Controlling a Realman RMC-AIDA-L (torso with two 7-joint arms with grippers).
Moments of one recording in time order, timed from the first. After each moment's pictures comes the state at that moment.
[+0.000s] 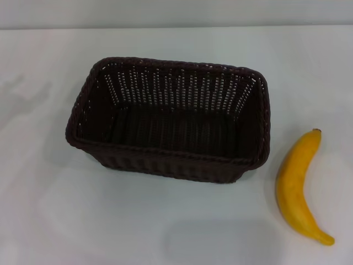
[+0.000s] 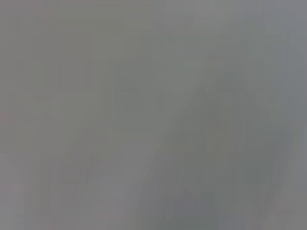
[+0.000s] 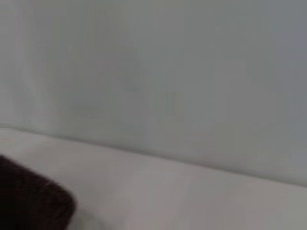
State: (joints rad) left arm -0.35 -1.99 0.52 0.84 1.65 1.33 -1.68; right arm 0.20 1.88 2.42 1.23 -1.85 1.46 -1.23
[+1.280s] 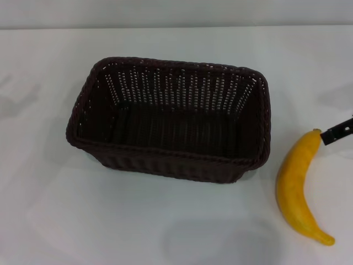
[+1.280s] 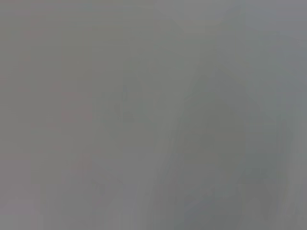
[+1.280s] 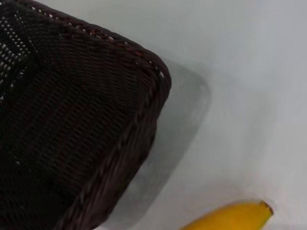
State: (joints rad) left arm -0.30 -1.97 0.52 0.84 1.55 1.38 -1.51; right arm 0.59 1.99 2.14 1.43 -2.51 1.85 -0.46
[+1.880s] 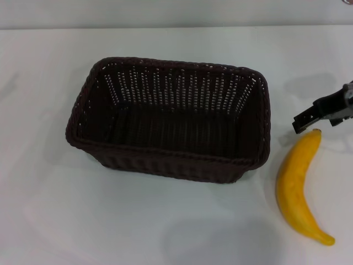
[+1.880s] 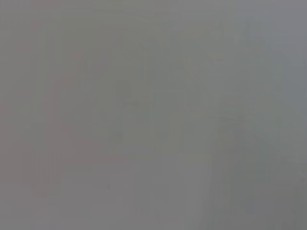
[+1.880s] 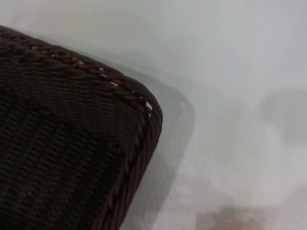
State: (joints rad) left arm -0.32 -1.93 0.43 0.91 1.53 1.39 -1.52; right arm 0.68 2.01 1.88 1.42 -2.63 1.73 -0.09
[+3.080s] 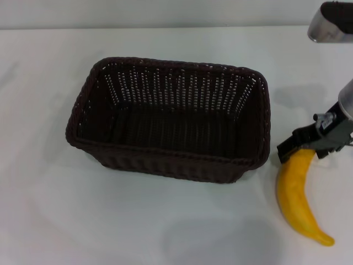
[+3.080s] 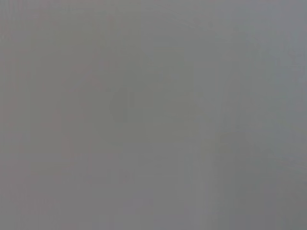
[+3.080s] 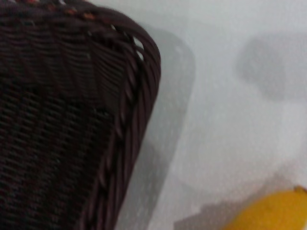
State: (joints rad) left arm -0.38 -1.83 0.44 0.88 1.54 1.39 -1.50; right arm 0.69 2.02 1.69 1.27 -2.61 1.63 0.13
